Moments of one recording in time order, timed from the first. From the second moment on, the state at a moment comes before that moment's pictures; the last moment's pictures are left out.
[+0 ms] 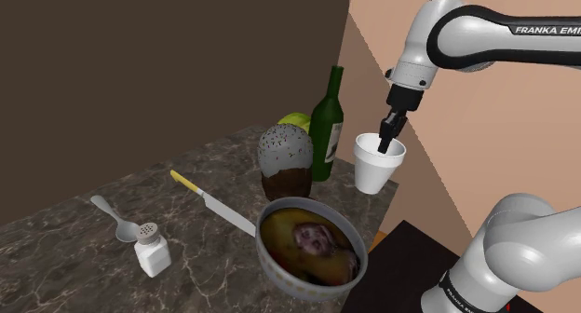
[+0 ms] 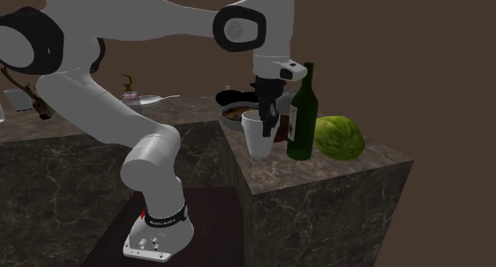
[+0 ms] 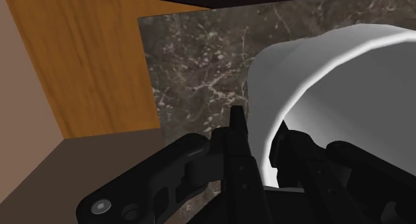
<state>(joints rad) 0.07 -0.75 -0.06 -2.45 0.08 1.68 -0.11</state>
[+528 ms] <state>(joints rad) 0.07 -0.73 -0.05 -2.33 0.08 1.59 -0.10</state>
